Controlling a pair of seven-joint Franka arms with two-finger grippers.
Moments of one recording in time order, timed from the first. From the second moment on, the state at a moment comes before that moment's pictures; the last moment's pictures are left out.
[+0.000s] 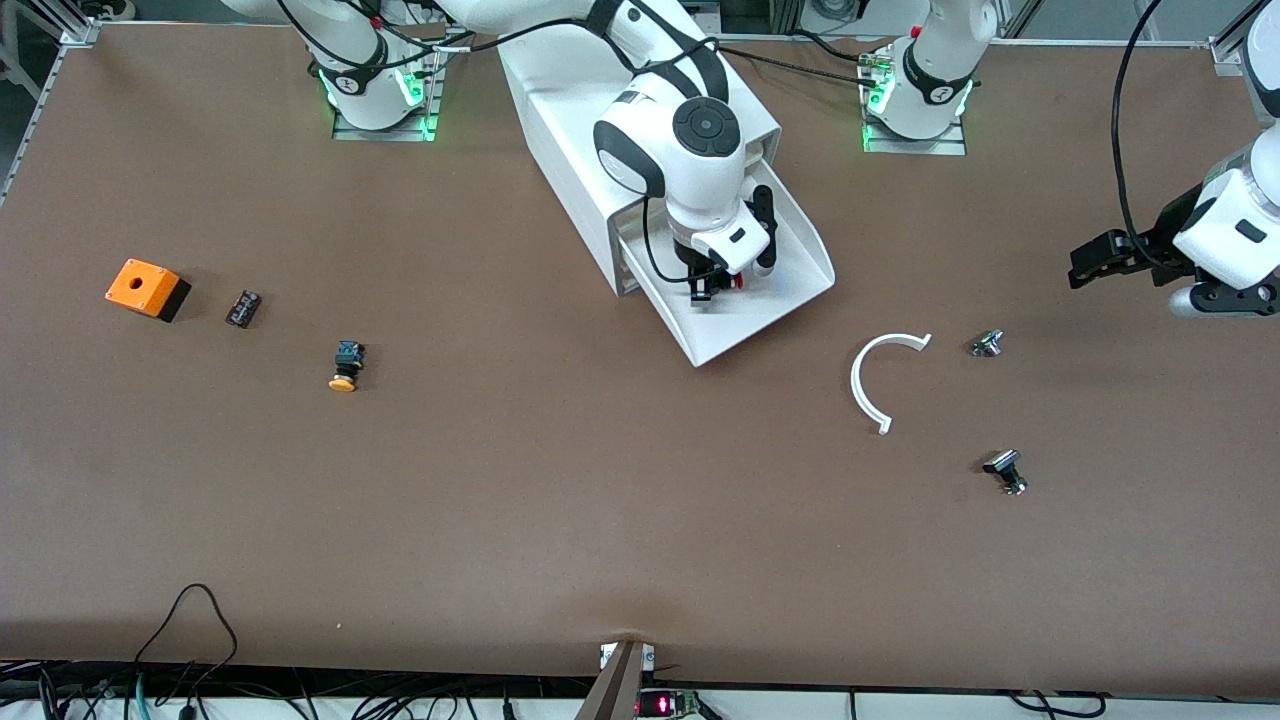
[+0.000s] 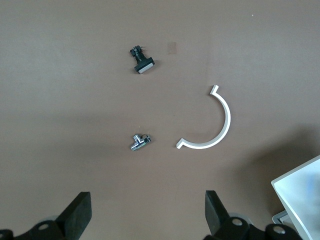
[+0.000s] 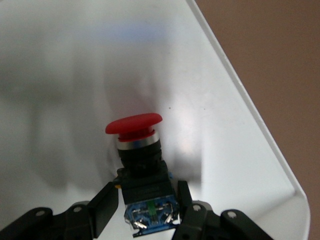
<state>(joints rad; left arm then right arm) 0.20 0.02 -0.18 -1.71 0.02 1.67 -0.03 0.94 0.77 -0.01 -1.24 -0.01 2.07 -0.63</state>
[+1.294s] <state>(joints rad) 0.17 0.18 -0.22 -1.72 -0.06 1.70 -0.06 0.74 0.50 -0.14 -1.36 -0.01 2.07 -0.23</state>
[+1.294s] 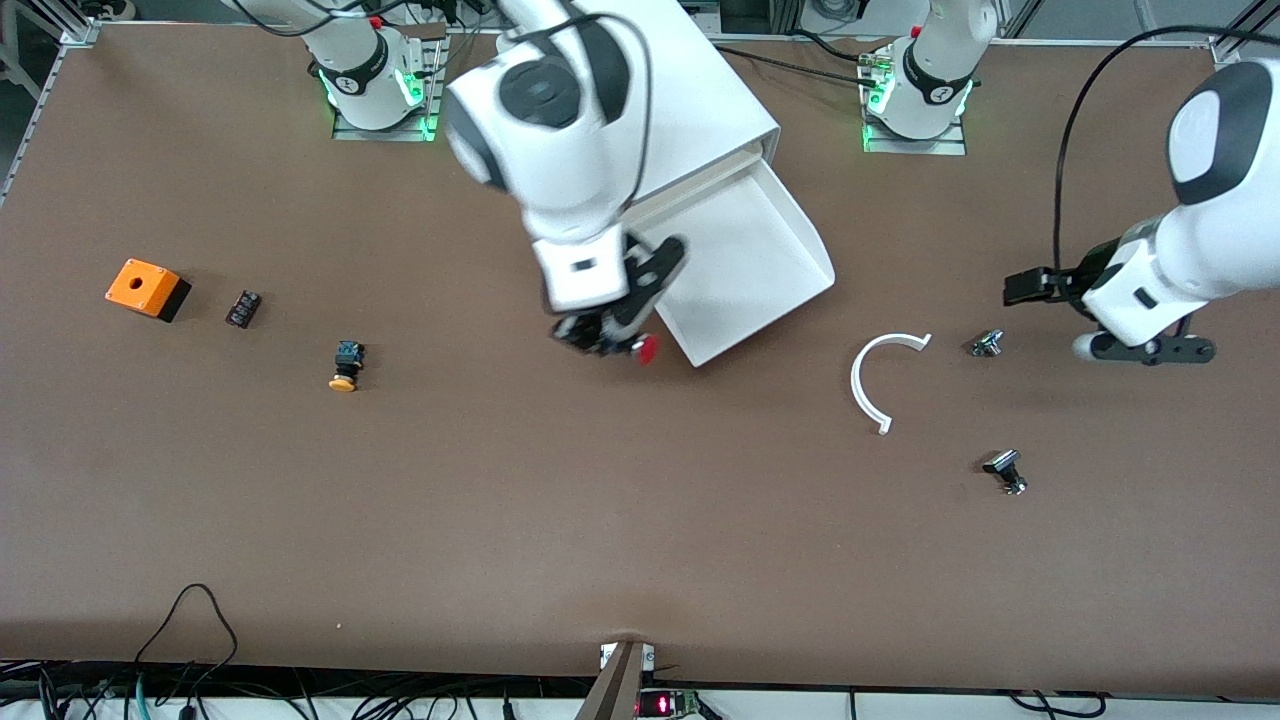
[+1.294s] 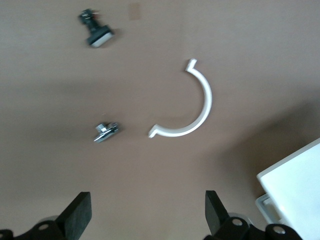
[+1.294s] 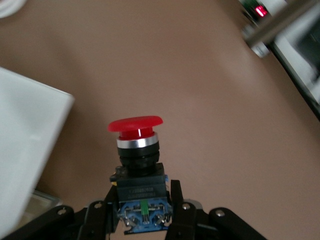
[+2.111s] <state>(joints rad) -0.03 0.31 -0.36 -2.10 -0.07 2.41 -0.77 0.40 0.36 -0.14 -1.95 -0.01 2.23 0.25</state>
